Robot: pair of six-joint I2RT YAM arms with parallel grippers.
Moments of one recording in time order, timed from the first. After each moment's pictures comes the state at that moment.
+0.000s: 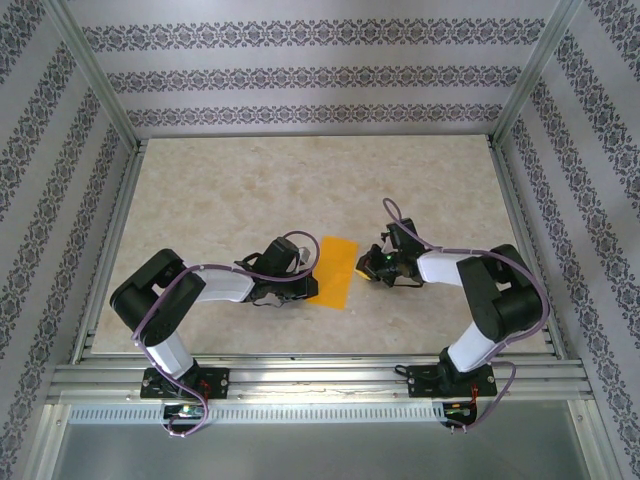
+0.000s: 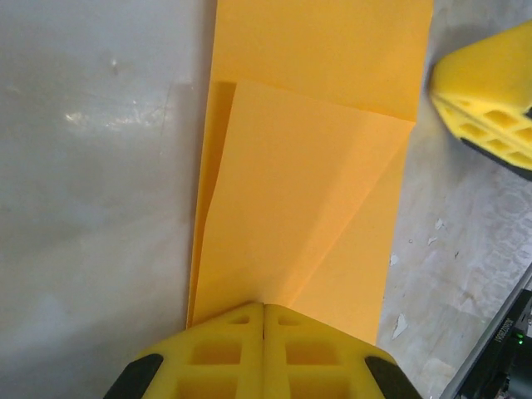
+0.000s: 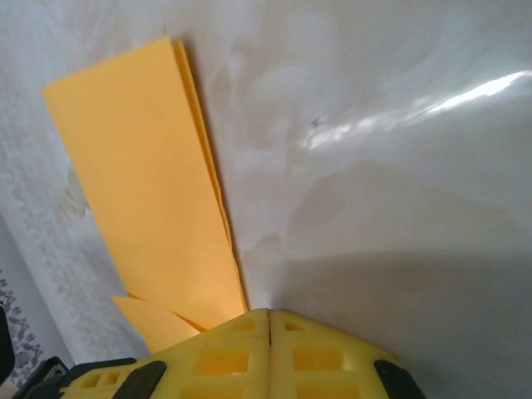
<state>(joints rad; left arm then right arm) -0.68 1.69 0.68 0.12 0.42 -0.84 0.33 1.62 0.62 0.02 -0.53 0.96</state>
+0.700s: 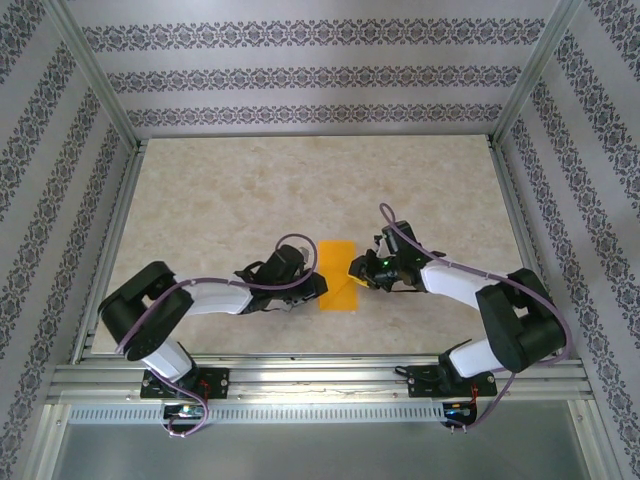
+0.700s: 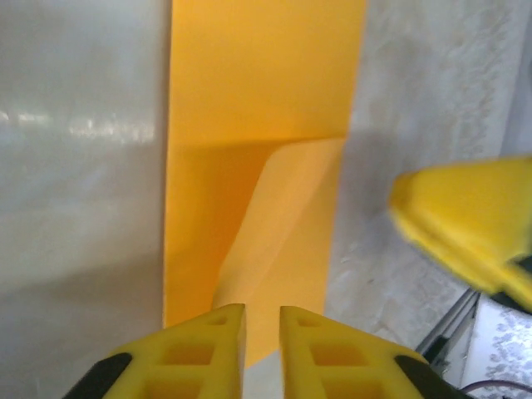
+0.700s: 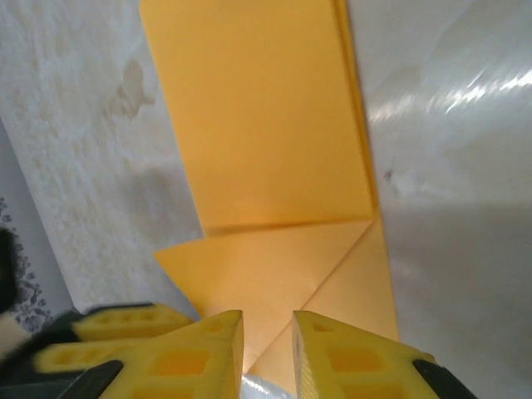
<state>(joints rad) -0.77 1.58 0.65 0.19 0.27 -1.11 0.44 1.44 0.59 -0.11 -0.54 0.95</state>
